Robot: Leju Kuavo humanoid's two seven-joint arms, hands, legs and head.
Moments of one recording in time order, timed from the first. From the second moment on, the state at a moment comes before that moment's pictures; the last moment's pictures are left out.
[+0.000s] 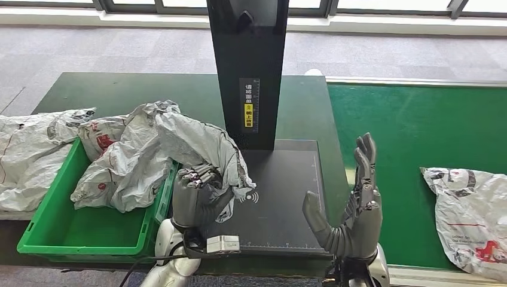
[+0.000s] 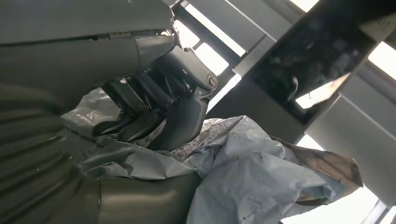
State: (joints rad) left arm -0.12 -0.23 -0.29 -1.31 -0.77 0.69 -0.65; right arm 0.07 0.09 0.37 -1.86 0.49 -0.46 -0.70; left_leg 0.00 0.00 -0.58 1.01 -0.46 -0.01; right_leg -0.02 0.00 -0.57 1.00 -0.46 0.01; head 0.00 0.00
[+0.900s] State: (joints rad) left arm 0.00 -0.24 -0.15 -1.72 -0.76 0.70 -0.68; right arm 0.04 0.07 0.40 -1.86 0.46 -0.47 -0.70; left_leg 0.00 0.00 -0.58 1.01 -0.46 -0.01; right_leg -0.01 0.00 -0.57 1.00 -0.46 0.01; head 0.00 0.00
